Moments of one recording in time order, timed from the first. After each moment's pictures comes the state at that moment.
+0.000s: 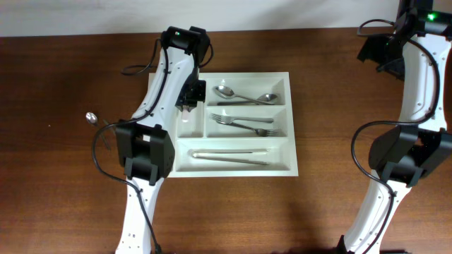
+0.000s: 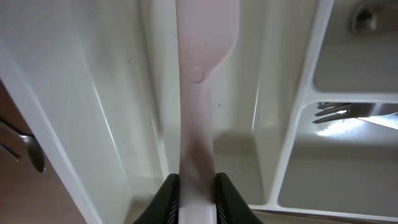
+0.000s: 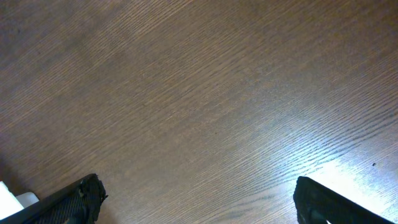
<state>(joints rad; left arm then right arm) -0.32 2.50 2.48 -1.68 -0.09 -0.27 -0.25 2.31 2.45 -1.33 0.08 0.38</state>
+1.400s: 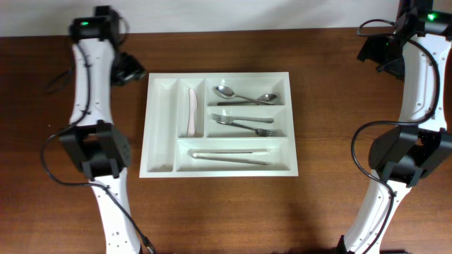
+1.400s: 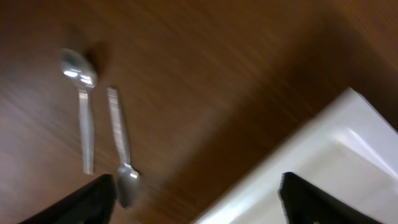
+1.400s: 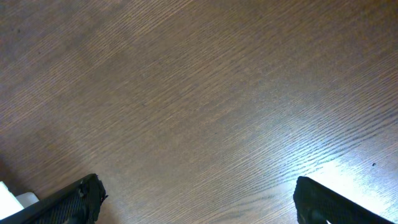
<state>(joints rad) 0.08 2.50 2.59 -1.58 -0.09 -0.60 -0.25 2.31 2.45 -1.33 0.08 0.38</state>
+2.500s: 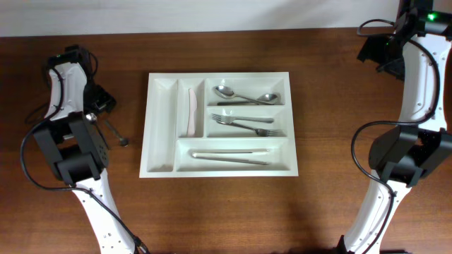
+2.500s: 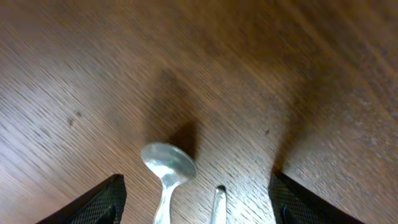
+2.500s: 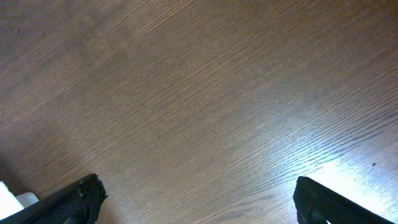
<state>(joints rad) 0.27 2.50 2.17 -1.27 -0.18 -0.48 -0.25 2.31 2.45 -1.33 0.08 0.38</state>
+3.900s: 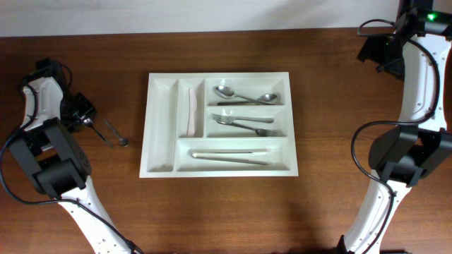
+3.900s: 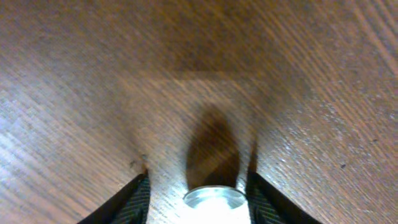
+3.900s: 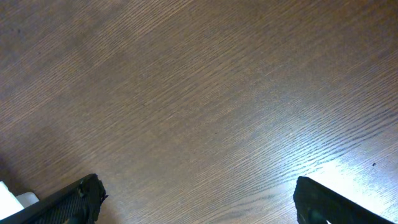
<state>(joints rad) 0.41 2.41 1.97 -1.09 -0.04 -0.36 -0.25 2.31 2.45 -1.33 0.08 0.38</state>
